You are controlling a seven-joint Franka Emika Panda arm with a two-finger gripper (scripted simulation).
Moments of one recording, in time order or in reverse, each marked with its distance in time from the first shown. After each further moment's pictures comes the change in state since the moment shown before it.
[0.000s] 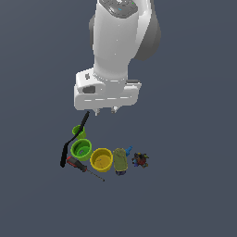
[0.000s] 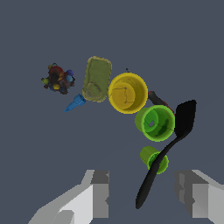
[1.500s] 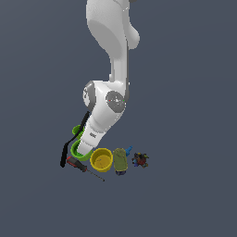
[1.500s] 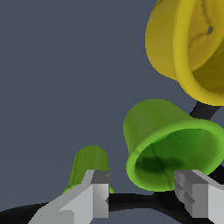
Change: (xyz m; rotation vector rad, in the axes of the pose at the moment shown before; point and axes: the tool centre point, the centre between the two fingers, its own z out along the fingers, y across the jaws) arm -0.012 0.065 0.192 -0.210 -0.281 -0.975
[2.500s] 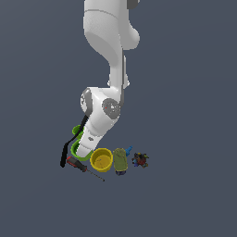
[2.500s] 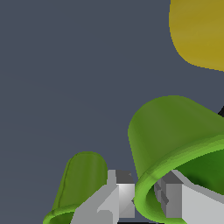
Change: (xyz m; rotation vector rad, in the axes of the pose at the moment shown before) arm 0.000 -0.002 0.036 -0.003 -0.007 -0.039
